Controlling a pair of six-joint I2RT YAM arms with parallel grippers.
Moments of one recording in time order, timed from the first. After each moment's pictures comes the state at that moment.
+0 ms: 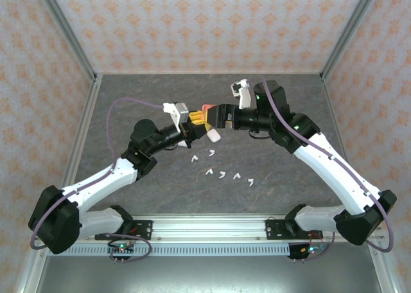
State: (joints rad) left arm -0.58 1.19 0.71 0.64 0.47 -0.25; right arm 0.65 1.24 1.39 -0.61 -0.43 0.62
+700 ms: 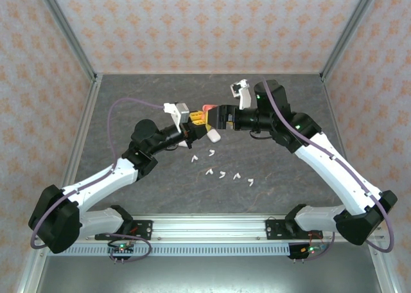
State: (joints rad) left arm -0.58 1.19 0.71 0.64 0.46 -0.25; right arm 0.65 1.24 1.41 -0.64 -0.45 0.60
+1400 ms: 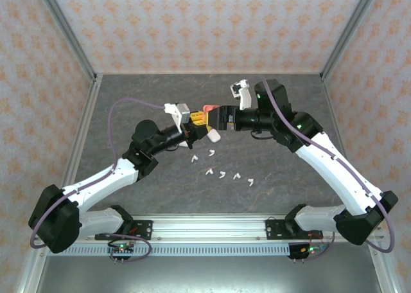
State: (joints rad) left arm -0.60 1.19 0.71 0.63 0.44 -0.24; right arm 0.65 1.24 1.44 -0.70 -0.45 0.58
